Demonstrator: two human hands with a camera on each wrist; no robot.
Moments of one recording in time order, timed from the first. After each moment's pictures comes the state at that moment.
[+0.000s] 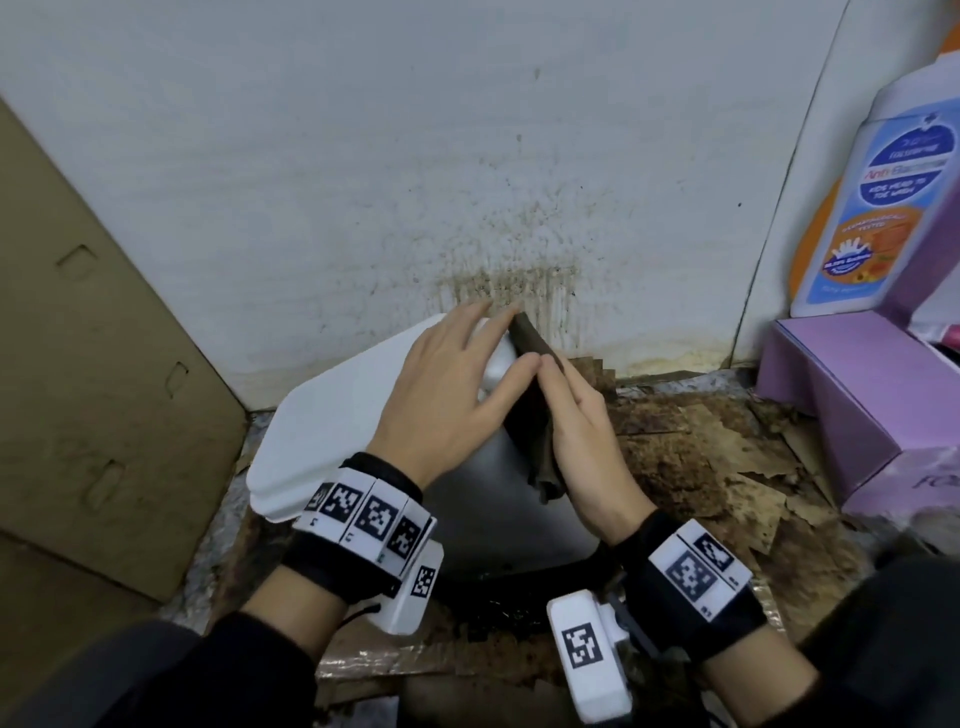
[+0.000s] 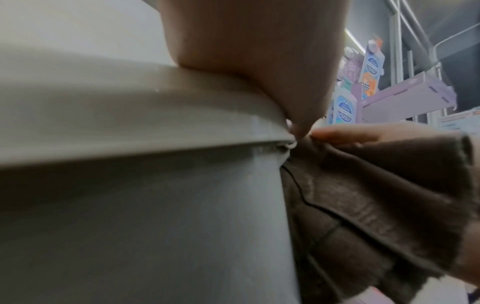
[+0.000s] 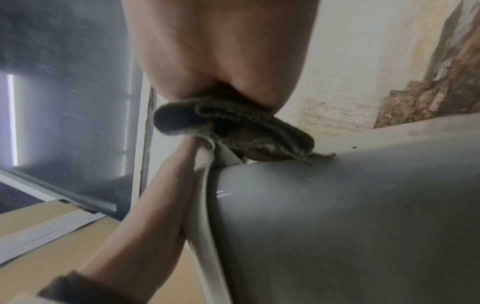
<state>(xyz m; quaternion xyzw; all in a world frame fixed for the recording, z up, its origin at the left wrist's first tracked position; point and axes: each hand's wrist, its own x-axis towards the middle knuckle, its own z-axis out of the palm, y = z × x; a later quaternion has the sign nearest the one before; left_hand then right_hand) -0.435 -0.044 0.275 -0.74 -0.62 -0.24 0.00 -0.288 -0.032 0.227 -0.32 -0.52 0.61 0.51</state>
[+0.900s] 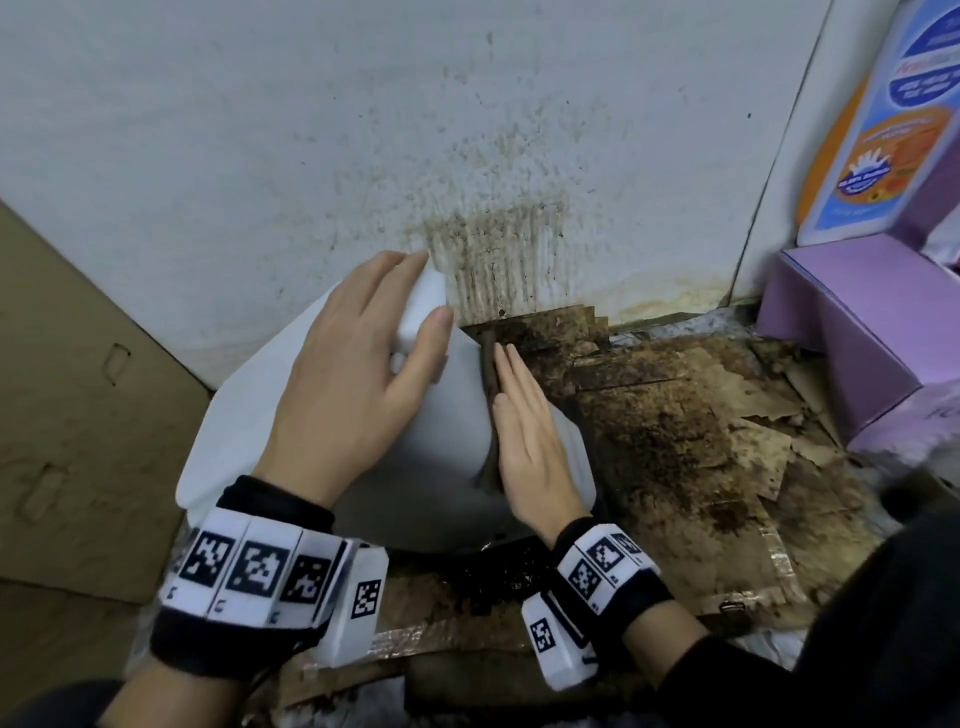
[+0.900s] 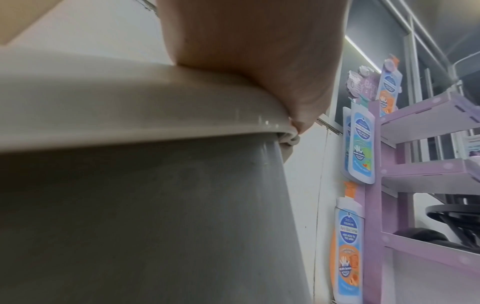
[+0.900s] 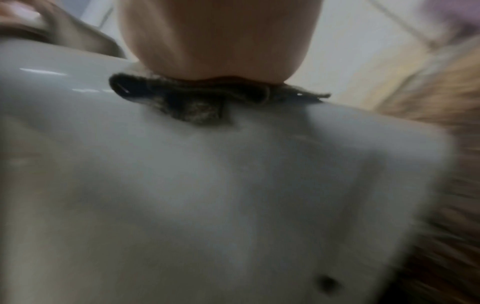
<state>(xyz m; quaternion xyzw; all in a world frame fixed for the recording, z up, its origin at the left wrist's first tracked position) -0.479 -0.044 0.269 -0.73 -0.63 -0.28 0.02 -0.327 -0.012 0.117 -0.45 -0.69 0.39 0.42</state>
